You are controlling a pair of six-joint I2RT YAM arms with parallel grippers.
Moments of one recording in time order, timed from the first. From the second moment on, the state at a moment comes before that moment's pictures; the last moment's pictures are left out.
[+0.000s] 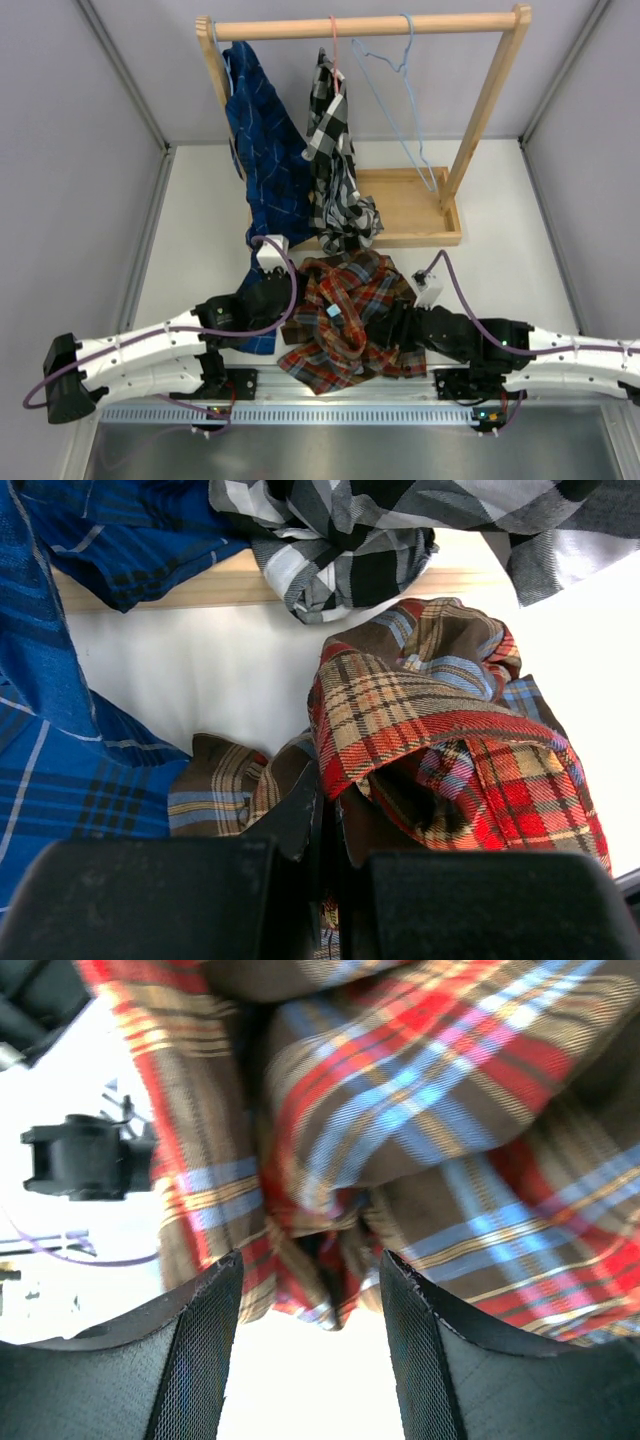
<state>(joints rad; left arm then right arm) -1.13 0.88 0.61 -0.26 -0.66 -0.76 1.35 0.58 0.46 -0.43 0.37 1.13</state>
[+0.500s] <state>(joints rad) -1.13 0.83 0.58 -0.23 -0.64 -0.76 1.59 0.73 0.55 -0.38 0.60 1.14</state>
